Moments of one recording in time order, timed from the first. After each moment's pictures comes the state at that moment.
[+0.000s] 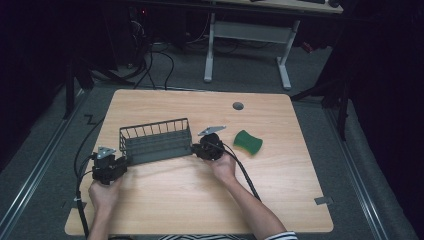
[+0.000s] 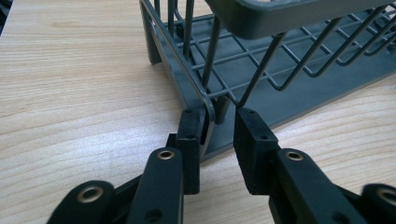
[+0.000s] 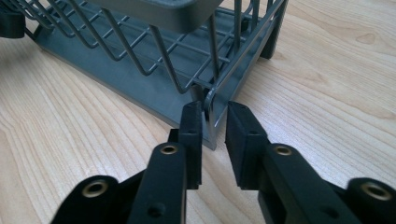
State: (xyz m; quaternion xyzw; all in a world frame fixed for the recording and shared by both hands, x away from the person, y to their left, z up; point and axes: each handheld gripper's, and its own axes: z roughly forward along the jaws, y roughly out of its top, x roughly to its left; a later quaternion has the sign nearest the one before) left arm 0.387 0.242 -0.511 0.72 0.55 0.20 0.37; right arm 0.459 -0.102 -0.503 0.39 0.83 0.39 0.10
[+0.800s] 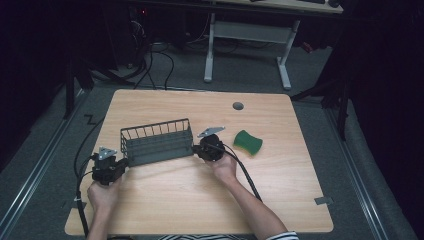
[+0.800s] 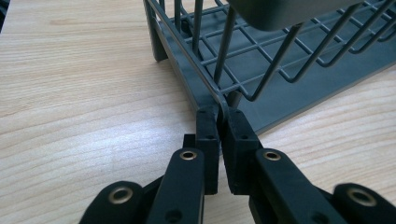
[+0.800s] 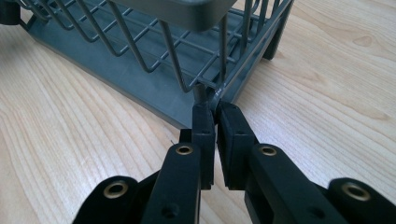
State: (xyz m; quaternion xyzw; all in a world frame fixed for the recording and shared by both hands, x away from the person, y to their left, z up) left arm 0.385 0.240 -0.511 0.73 0.54 0.20 0.36; right arm 0.455 -0.103 -0.502 0.37 0.84 0.38 0.11
